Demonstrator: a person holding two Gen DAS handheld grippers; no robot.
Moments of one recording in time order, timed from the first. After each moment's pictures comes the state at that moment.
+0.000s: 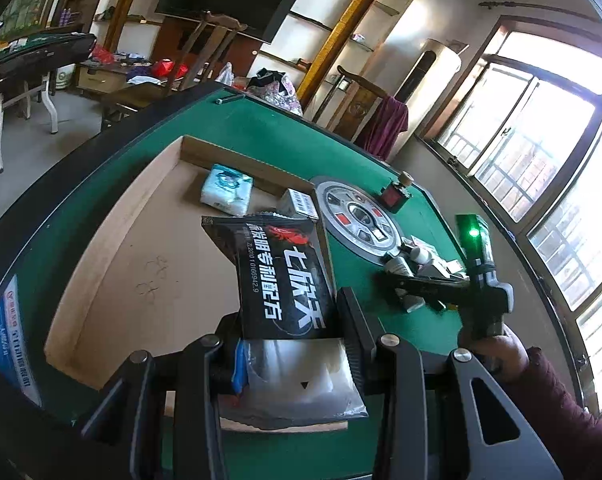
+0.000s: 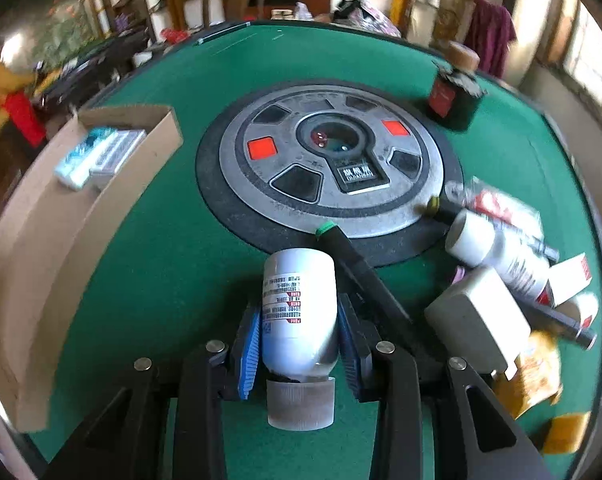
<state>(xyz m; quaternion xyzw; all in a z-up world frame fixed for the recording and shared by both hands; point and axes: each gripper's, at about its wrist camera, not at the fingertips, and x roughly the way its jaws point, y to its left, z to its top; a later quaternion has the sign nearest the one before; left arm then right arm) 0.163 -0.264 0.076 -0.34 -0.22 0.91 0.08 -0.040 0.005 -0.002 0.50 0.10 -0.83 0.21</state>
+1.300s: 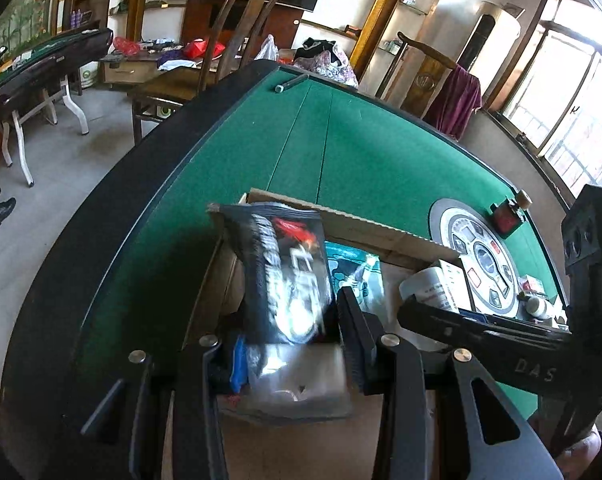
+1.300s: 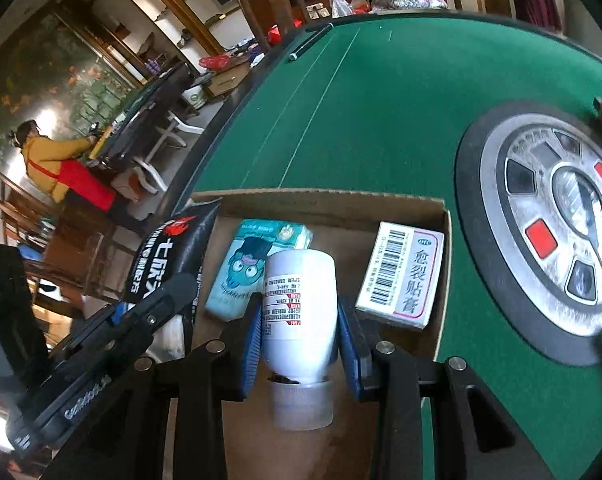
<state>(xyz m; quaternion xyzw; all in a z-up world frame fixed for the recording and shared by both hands) -0.006 -0.340 0.039 -0.42 -0.17 0.89 0.00 -0.069 -0.180 0.016 0.54 -0.05 -0.79 0.30</state>
